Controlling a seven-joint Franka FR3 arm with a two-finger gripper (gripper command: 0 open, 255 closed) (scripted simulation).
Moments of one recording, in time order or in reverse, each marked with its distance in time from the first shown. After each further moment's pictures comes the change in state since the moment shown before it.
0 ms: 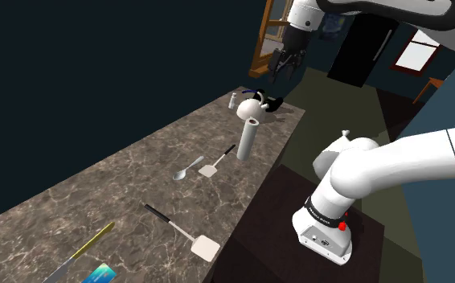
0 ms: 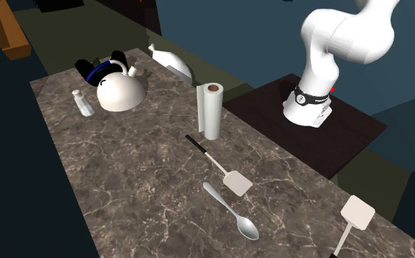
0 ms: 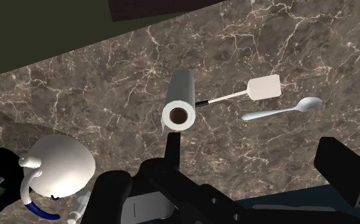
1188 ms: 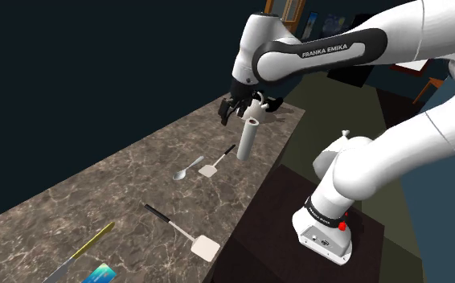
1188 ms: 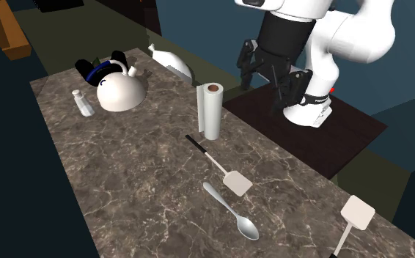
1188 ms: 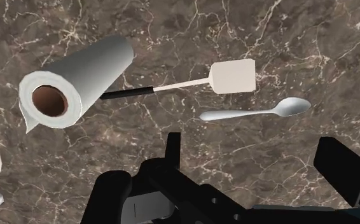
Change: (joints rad) arm 0.088 0.273 0.147 -0.234 0.058 0.531 0.098
